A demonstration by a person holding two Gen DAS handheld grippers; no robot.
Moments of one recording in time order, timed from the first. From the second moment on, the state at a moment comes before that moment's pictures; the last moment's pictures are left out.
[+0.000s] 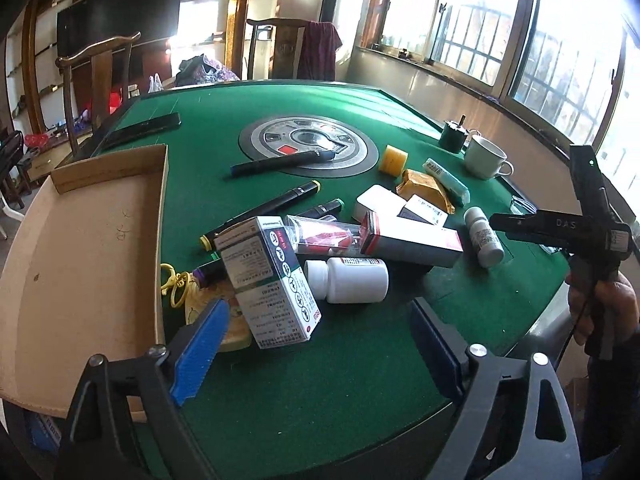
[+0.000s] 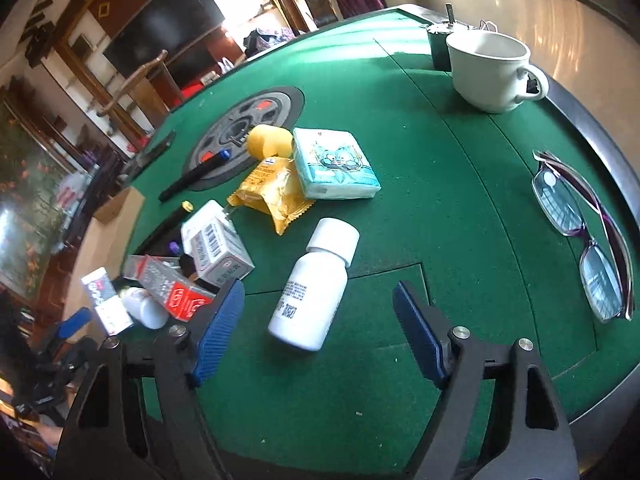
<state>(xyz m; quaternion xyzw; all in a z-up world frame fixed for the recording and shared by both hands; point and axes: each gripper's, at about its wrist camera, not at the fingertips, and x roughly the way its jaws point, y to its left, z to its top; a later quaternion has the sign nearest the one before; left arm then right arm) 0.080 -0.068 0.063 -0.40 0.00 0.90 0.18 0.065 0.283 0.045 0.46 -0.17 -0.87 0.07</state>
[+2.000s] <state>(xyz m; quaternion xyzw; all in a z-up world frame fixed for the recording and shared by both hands) 0.068 -0.224 0.086 -0.38 -0.13 0.91 0.07 0.054 0.063 0.114 0.43 -0.05 -0.85 0.32</state>
